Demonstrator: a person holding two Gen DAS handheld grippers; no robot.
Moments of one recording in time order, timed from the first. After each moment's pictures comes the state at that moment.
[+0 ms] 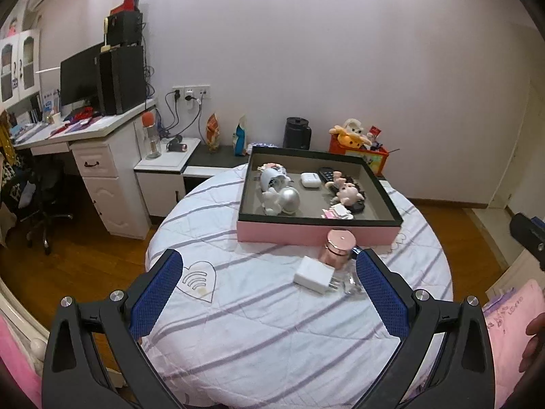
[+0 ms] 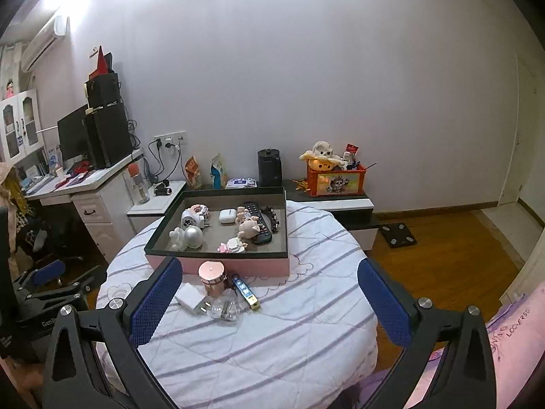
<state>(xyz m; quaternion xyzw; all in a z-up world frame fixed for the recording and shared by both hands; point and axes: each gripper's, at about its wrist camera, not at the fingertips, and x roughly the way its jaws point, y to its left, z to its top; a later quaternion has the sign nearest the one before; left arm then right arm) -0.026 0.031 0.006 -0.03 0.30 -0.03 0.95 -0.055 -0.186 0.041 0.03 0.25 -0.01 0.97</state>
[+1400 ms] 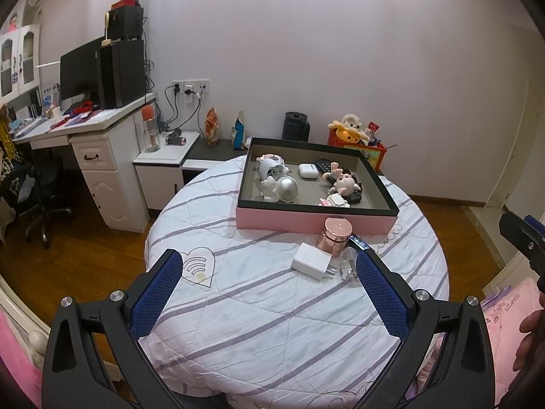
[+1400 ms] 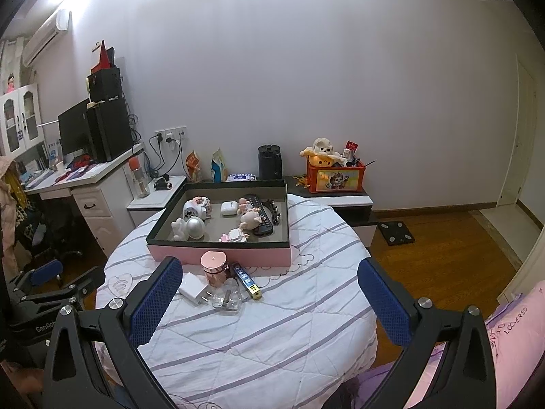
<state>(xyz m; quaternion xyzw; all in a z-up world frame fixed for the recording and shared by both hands) -0.038 0.033 -0.003 -0.04 0.31 -0.03 0.95 -0.063 -0.180 0.029 0.02 0.26 -0.01 0.97</state>
